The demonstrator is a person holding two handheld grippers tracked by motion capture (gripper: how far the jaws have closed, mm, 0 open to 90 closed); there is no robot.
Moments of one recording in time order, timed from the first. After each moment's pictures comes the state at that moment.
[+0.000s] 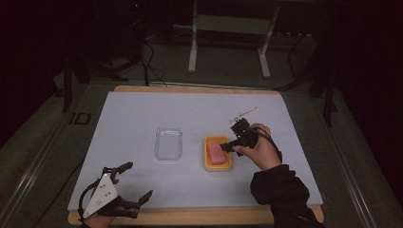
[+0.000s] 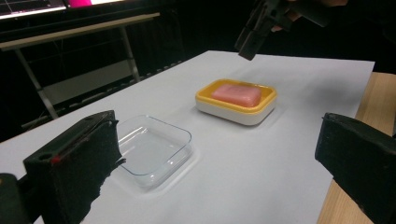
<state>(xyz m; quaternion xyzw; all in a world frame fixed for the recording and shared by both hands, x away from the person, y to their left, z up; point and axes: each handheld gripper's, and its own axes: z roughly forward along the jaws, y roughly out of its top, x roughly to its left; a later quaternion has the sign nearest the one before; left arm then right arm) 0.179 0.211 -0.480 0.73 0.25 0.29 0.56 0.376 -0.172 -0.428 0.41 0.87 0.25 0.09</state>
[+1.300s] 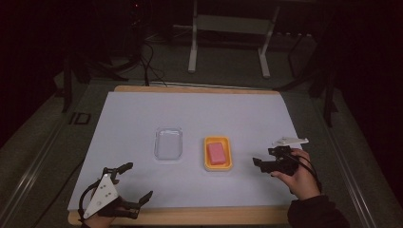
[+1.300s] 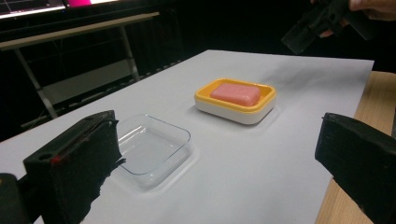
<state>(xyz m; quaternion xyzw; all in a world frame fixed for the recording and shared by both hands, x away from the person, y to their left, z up) 0.178 0.210 -0.480 0.74 0.25 0.29 0.56 0.313 -0.284 -0.461 0.45 0.82 0.34 0.15</state>
